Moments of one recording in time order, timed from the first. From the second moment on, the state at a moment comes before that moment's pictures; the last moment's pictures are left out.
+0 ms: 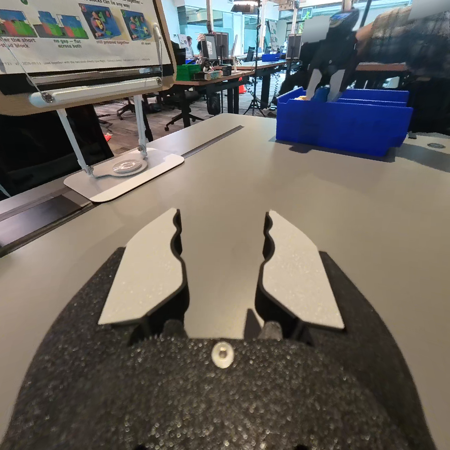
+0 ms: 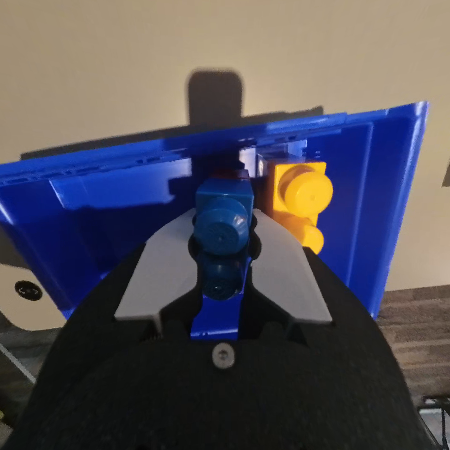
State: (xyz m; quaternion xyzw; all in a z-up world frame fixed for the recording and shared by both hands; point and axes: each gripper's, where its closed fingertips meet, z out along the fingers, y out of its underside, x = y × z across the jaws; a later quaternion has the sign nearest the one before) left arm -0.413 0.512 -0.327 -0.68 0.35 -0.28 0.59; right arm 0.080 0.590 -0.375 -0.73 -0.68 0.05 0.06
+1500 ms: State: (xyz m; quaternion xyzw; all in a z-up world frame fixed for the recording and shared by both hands) left arm -0.410 0.496 -0.305 -0.65 0.35 -0.30 0.60; right arm 0.021 0.601 -0.185 -0.73 -0.57 0.01 0.37
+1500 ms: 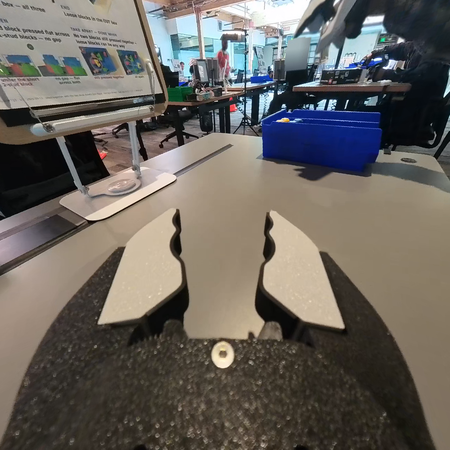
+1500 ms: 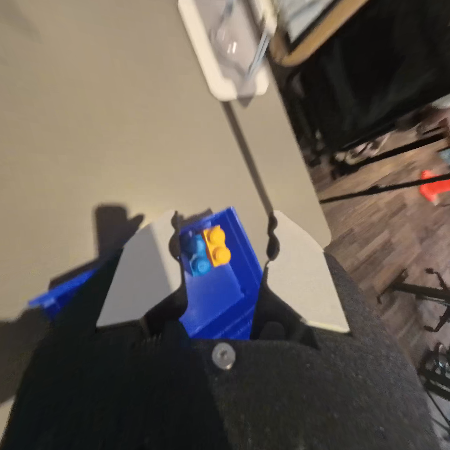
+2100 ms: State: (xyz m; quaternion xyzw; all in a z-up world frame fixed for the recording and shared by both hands) left arm -0.406 0.488 -0.311 -0.65 0.37 -0.30 0.59; right arm -0.172 0.513 -0.246 -0.63 -0.37 0.33 0.59
